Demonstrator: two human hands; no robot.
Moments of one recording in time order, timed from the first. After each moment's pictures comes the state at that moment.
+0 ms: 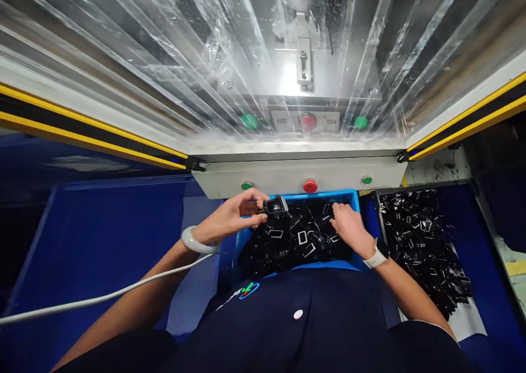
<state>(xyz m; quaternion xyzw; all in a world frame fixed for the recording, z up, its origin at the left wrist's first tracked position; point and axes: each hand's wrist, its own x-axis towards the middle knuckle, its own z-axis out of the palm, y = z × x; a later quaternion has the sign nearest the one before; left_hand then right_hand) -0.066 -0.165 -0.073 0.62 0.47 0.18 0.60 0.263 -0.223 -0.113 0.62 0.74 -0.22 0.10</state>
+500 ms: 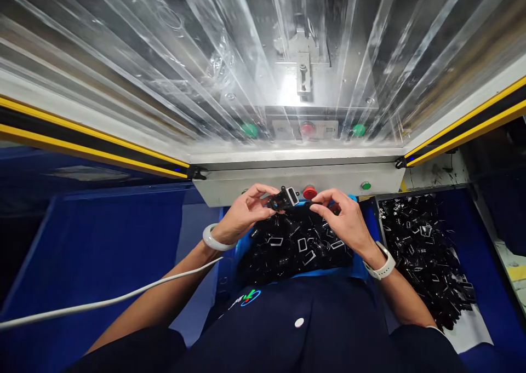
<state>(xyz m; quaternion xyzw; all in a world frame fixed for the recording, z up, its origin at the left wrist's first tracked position) -0.030 -0.153 -0.080 0.44 0.39 0.39 0.71 0.237 -0.197 -0.031 0.58 0.58 -0.44 -0.36</state>
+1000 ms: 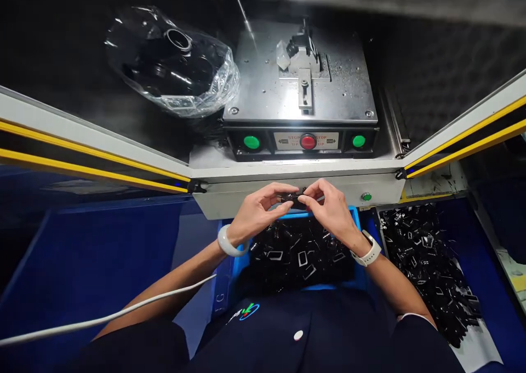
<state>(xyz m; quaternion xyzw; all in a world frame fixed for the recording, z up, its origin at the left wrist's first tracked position) 0.004 -0.125 -0.049 0.62 0.42 0.37 0.55 0.208 -0.145 -0.029 0.58 0.57 -0.46 -0.36</state>
